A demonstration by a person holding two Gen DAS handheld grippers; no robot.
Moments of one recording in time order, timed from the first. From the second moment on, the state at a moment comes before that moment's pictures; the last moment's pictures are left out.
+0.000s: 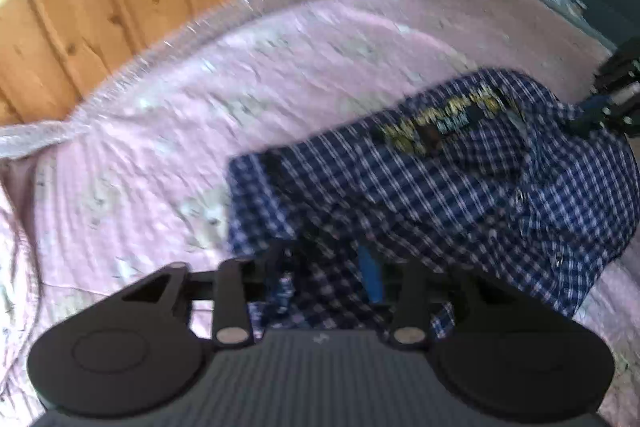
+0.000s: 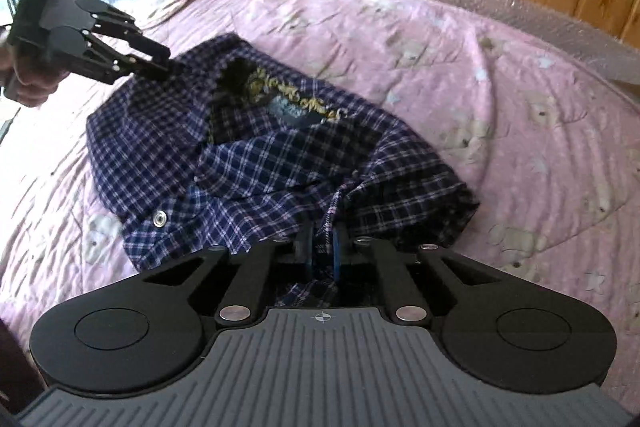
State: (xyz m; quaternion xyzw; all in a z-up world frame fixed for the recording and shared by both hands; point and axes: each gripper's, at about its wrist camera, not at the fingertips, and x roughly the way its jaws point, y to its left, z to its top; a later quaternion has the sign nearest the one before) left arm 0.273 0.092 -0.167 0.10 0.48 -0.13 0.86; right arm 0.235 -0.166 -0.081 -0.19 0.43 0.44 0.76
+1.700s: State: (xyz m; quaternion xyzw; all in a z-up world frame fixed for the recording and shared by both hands) left arm 0.271 0.112 -0.139 0.08 0.43 -0.17 0.89; right arm 0.259 -0.163 -0.078 -0.26 0.41 0.47 0.74
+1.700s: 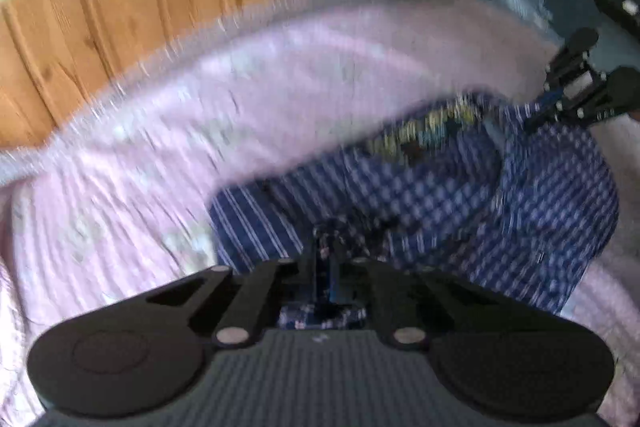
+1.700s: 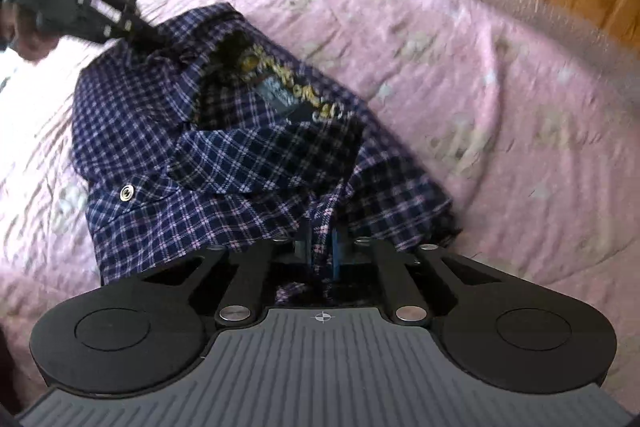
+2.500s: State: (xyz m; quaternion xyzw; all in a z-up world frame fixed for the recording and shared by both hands) left arm 0.284 0.099 -0.140 0.04 0.41 -0.06 0.91; right arm 0.268 -0.150 -0.068 -0.17 0.36 0.35 0.85
